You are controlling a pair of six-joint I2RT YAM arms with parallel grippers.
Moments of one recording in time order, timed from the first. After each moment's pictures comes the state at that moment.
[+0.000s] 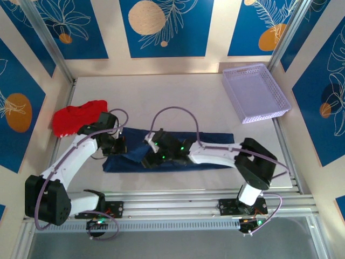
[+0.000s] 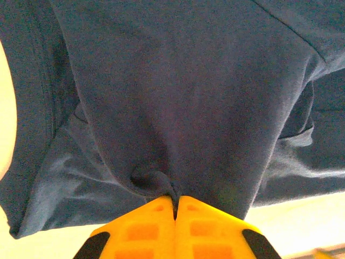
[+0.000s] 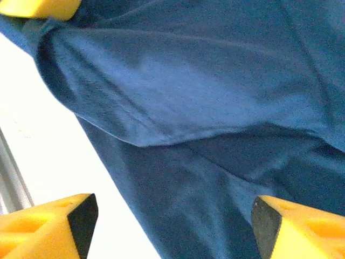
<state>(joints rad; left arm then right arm) -0.26 1.22 0.90 -0.95 0.18 -0.36 1.07 1.71 1.03 -0.14 -0.06 0.26</state>
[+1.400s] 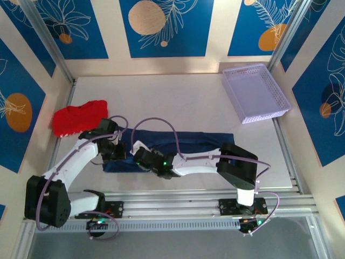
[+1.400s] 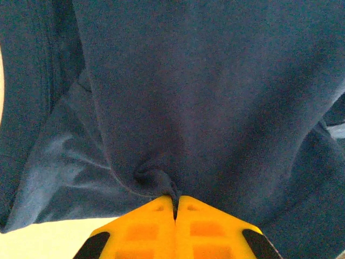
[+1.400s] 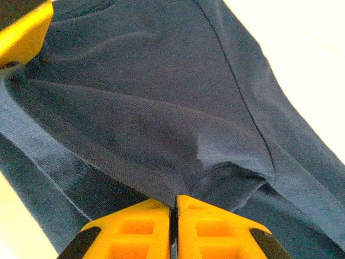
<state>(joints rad) -0.25 1.21 0.79 -0.91 0.18 -0.39 1.26 1.85 1.15 -0.17 0.47 0.14</state>
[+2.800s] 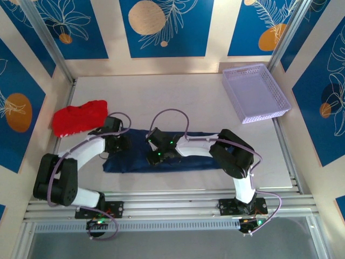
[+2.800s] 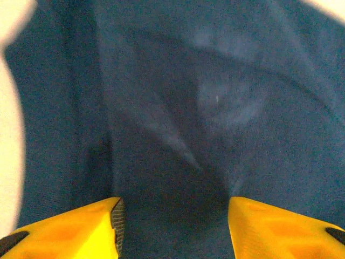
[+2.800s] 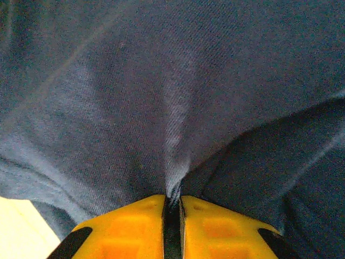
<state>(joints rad) -0.23 1.39 0.73 -0.49 -0.01 -0.51 0.98 1.93 1.17 -0.30 -0.19 0.48</state>
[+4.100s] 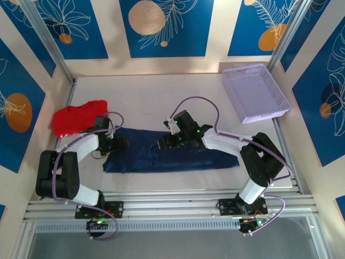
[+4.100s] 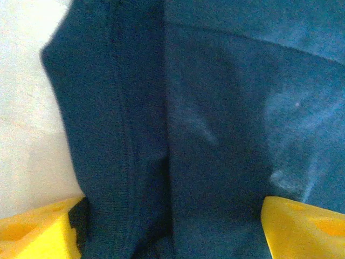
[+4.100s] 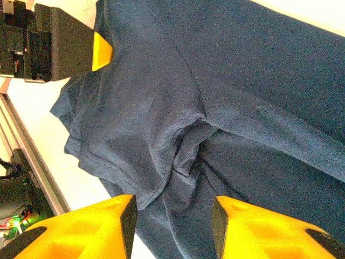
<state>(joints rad) -0.08 1.46 0.72 -0.51 0.18 -0.33 0.74 1.65 1.00 -0.20 -0.43 0.45</state>
